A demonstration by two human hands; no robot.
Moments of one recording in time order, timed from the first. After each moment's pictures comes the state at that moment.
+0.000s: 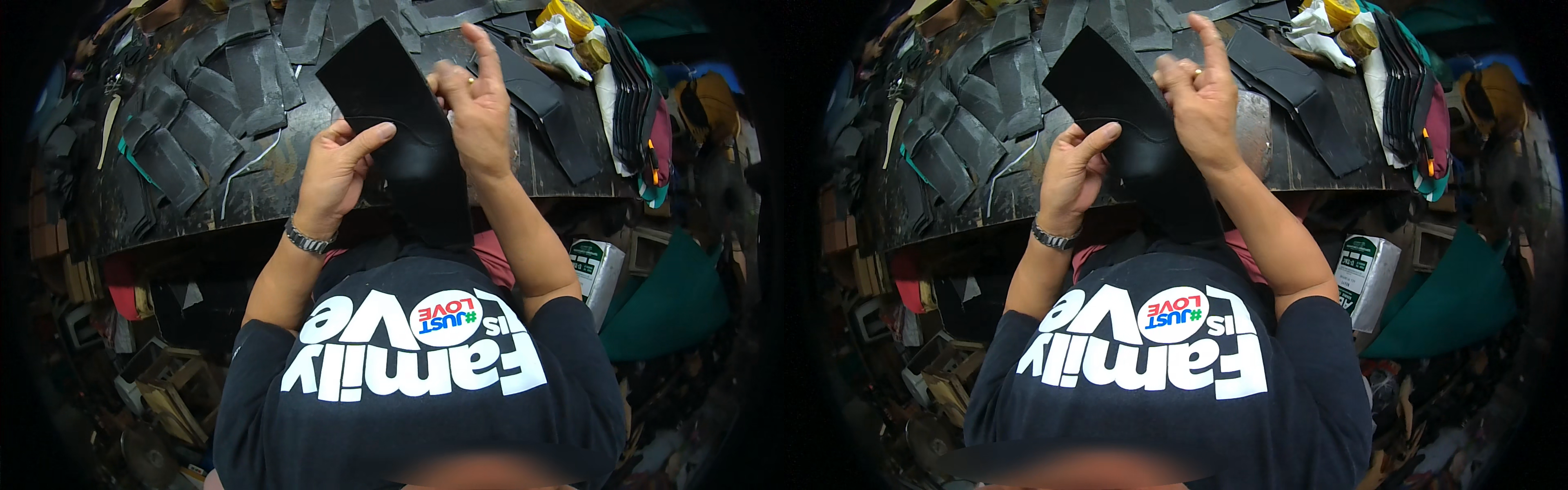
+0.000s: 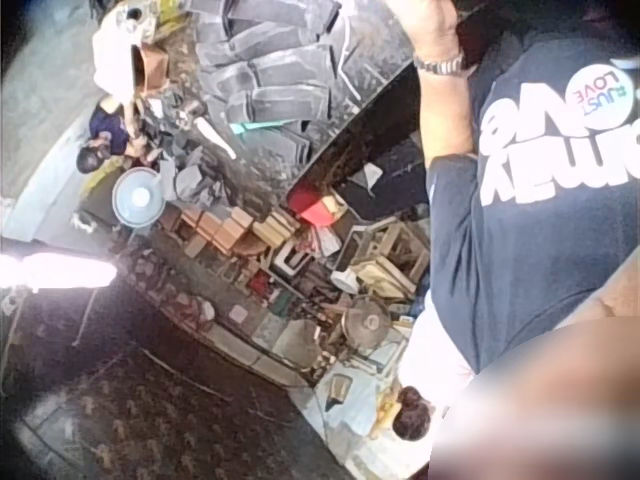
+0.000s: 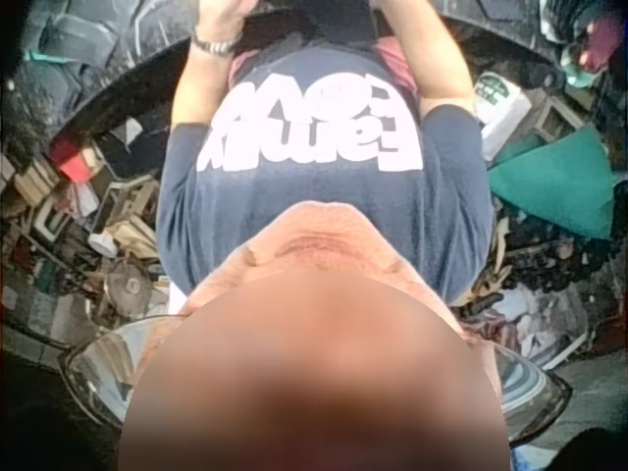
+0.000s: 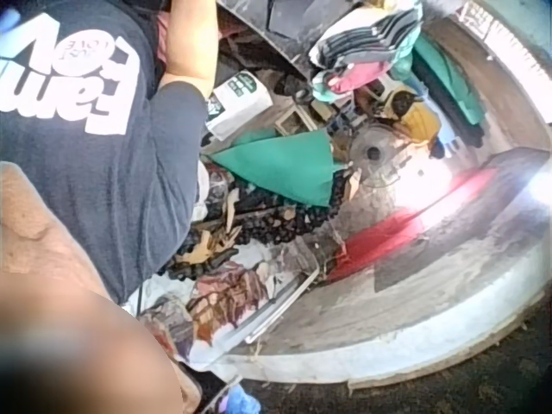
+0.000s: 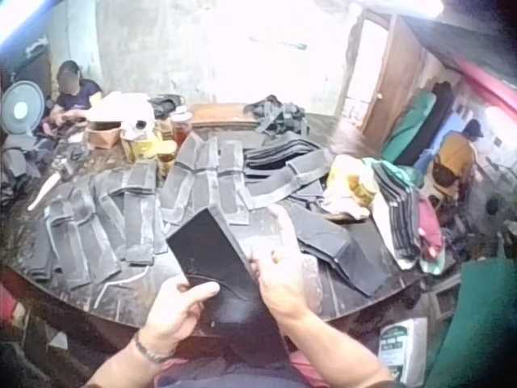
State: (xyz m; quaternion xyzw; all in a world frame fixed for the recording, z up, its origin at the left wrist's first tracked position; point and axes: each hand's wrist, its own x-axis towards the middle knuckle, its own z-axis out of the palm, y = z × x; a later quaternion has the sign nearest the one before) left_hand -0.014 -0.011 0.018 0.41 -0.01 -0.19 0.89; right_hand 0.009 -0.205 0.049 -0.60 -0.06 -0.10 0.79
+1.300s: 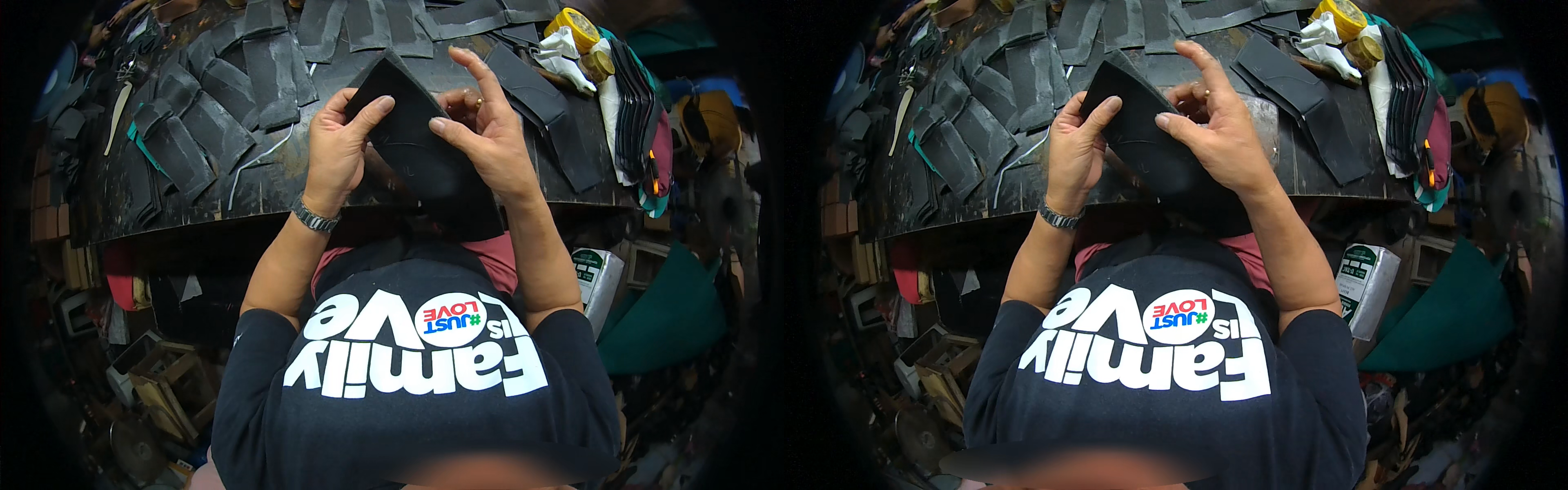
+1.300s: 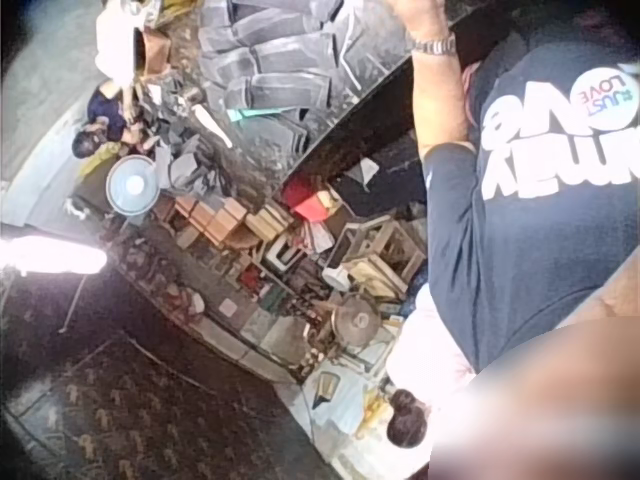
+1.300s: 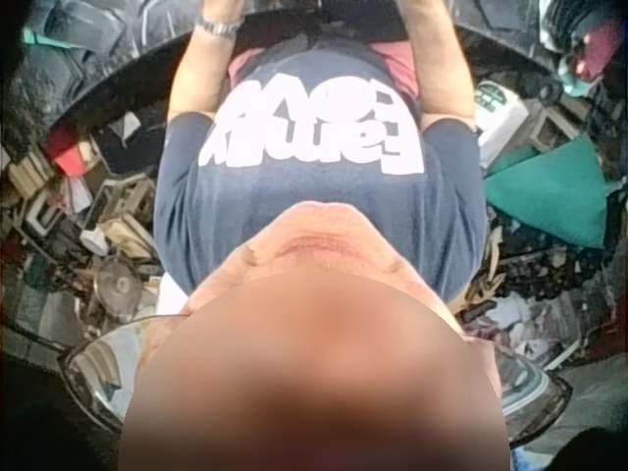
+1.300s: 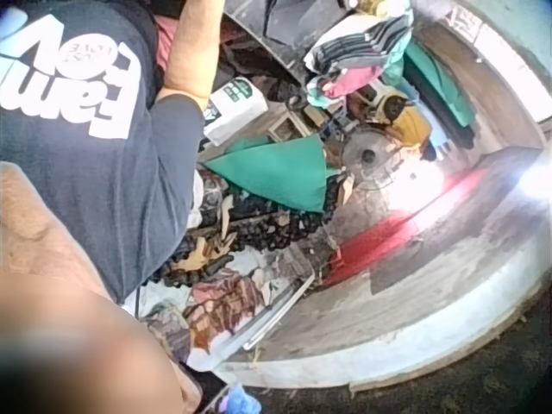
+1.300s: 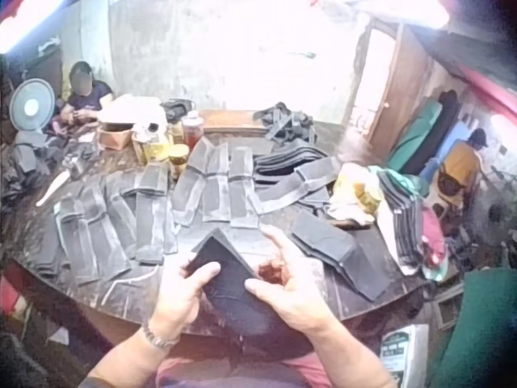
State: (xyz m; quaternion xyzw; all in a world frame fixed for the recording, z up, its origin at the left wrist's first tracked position) left_hand 0.005 -0.017 0.022 0.42 -0.06 -0.04 0.91; right_hand -0.021 -0.215 0.066 -0.70 -0.13 -0.02 0.71
